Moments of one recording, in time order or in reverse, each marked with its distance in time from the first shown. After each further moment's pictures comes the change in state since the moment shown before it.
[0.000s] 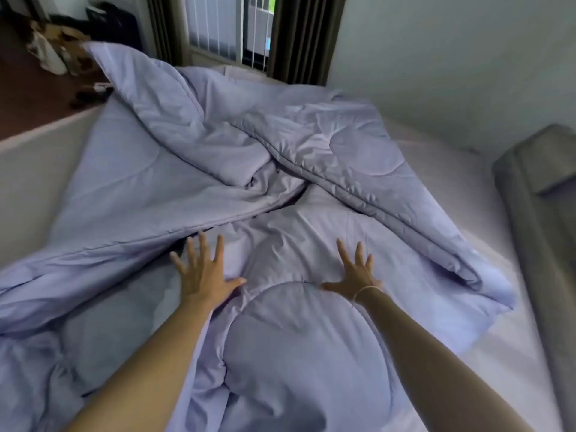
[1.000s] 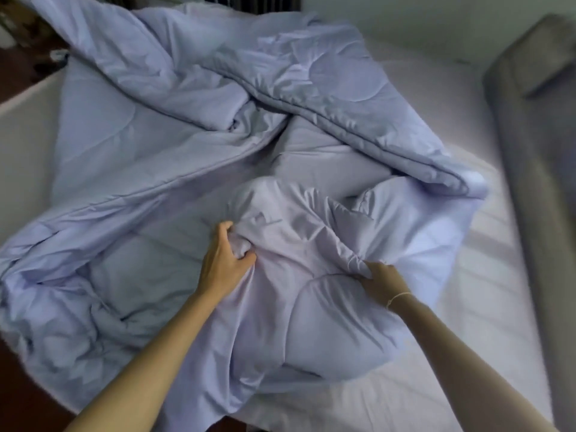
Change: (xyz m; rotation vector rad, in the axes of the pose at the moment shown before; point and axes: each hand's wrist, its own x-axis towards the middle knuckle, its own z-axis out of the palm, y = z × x) left_hand -0.144 0.022 -0.008 -0.754 0.096 0.121; right_hand -0.162 0.098 0.076 0.057 0.081 0.001
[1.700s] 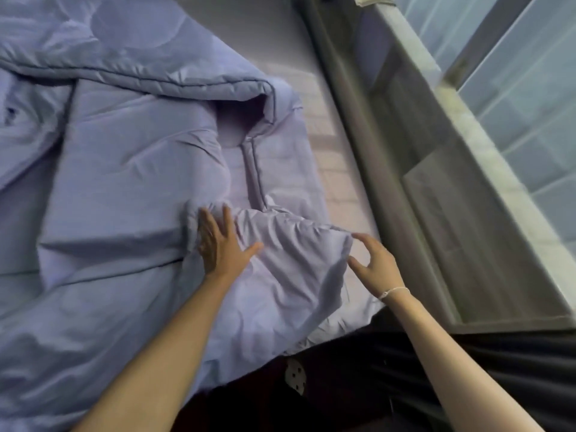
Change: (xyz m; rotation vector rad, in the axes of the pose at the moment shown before) left_hand -0.172 0.121 0.267 0.493 -0.393 0.266; right_hand -0.261 0.270 0.005 0.394 0.395 0.296
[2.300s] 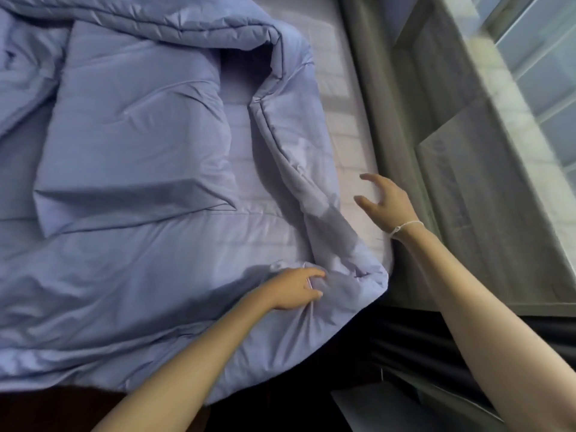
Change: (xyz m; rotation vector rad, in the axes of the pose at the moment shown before) left_hand -0.133 0.098 0.015 -0.318 -0.937 0.159; right_hand 0.056 0.016 -0.031 -0.097 -0.038 -0.113
